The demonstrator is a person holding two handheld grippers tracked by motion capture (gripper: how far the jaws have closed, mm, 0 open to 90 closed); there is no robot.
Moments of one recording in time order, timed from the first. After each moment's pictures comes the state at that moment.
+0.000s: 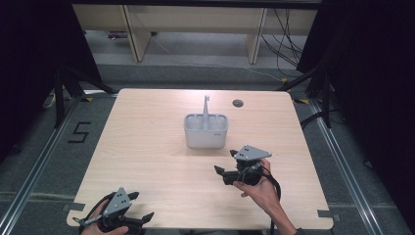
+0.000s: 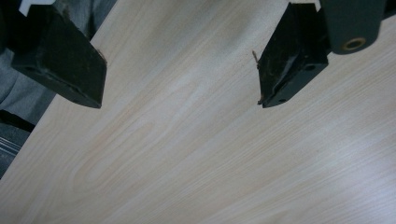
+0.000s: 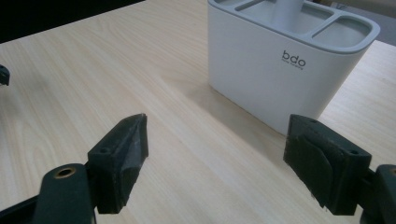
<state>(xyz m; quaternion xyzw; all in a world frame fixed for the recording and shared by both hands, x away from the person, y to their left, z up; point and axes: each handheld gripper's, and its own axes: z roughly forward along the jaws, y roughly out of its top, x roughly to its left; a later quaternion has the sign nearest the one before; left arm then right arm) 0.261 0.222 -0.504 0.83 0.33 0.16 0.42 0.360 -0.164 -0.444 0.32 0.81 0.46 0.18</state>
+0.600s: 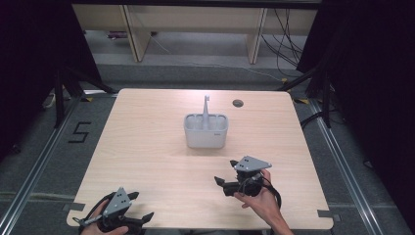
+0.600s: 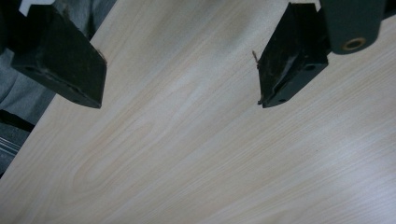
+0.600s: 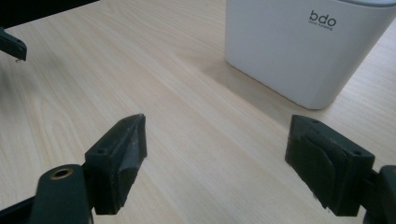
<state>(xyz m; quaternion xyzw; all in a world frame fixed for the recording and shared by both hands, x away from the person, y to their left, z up) 0.259 0.221 -0.504 0.82 0.34 0.15 0.43 0.339 -0.167 -0.462 0.33 0.82 0.45 0.16</state>
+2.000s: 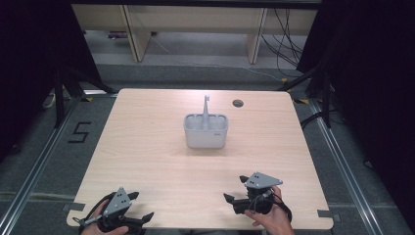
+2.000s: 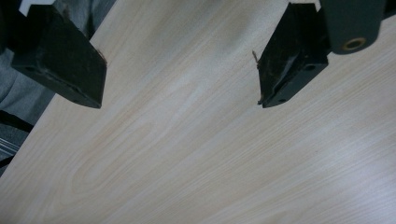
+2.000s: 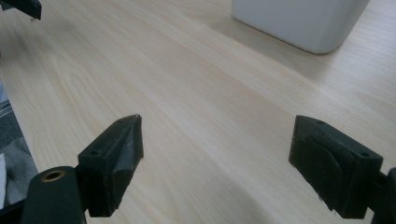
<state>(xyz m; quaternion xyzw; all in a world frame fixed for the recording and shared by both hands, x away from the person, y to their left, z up) 0.260 0.221 -0.504 0.83 0.34 0.15 0.43 0.303 -0.193 -0.479 0.34 0.82 0.43 0.14</state>
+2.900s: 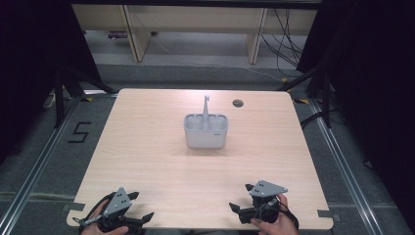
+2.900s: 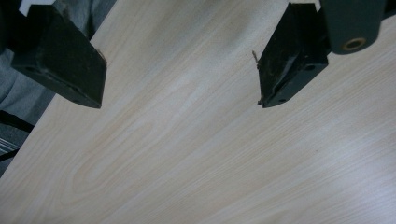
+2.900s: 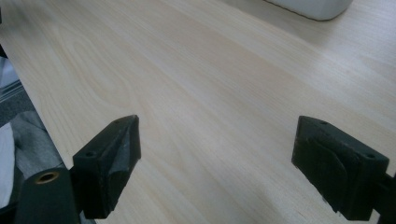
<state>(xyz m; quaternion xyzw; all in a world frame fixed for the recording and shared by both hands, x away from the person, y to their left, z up) 0.261 0.222 -0.504 0.83 0.33 0.16 0.42 0.285 -0.207 -0.487 0.35 0.83 0.41 0.13</state>
